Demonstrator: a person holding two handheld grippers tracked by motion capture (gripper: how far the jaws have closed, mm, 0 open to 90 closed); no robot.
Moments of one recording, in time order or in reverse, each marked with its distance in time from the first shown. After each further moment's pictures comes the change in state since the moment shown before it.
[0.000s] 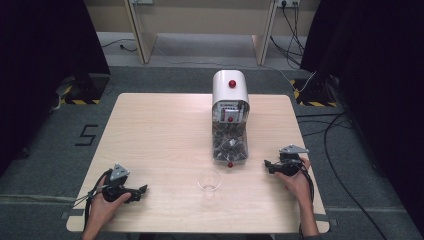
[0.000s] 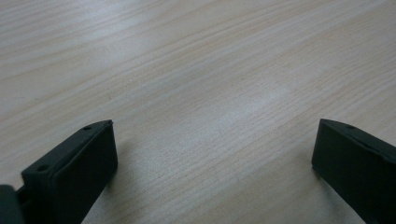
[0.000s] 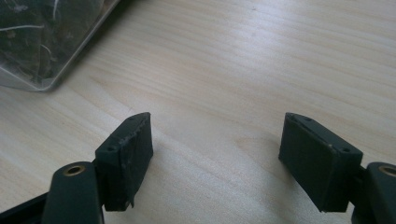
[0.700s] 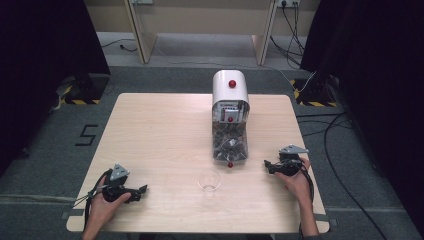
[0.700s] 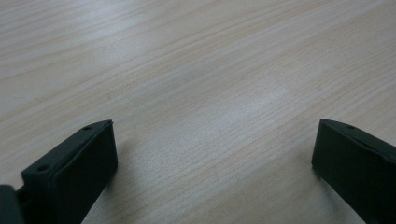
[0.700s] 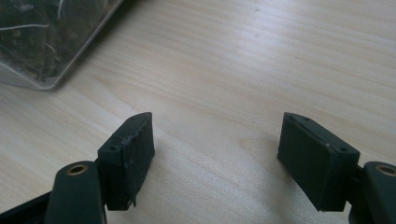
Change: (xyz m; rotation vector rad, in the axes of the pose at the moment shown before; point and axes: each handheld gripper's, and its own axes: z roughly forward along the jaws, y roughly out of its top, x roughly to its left) left arm 0.000 0.000 0.000 0.000 0.000 0.000; right arm -0.001 0.000 0.000 -0.003 0.006 -0.020
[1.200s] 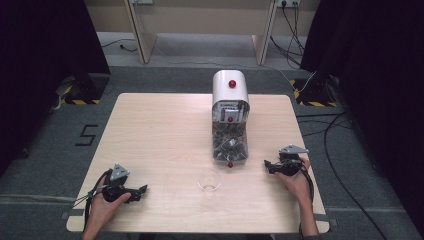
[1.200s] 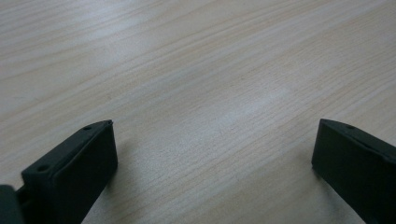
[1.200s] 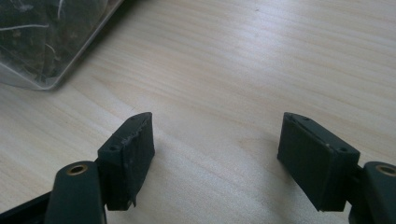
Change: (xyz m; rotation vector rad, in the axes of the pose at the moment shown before) left arm 0.000 0.000 0.000 0.000 0.000 0.000; right arm 0.001 0.000 0.000 0.002 0.001 0.007
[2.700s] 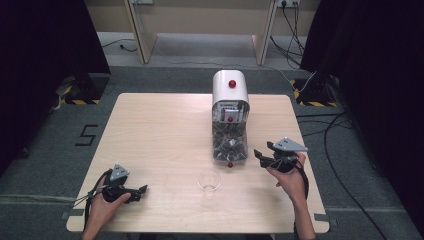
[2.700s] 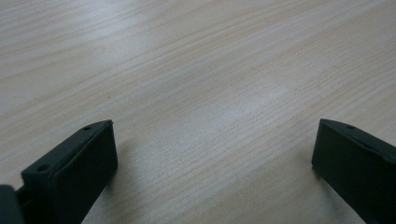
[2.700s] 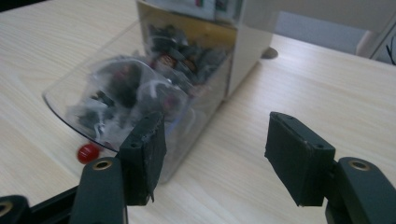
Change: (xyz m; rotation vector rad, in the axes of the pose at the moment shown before) left arm 0.000 0.000 0.000 0.000 0.000 0.000; right arm 0.047 0.045 -0.043 -0.235 0.080 -0.081
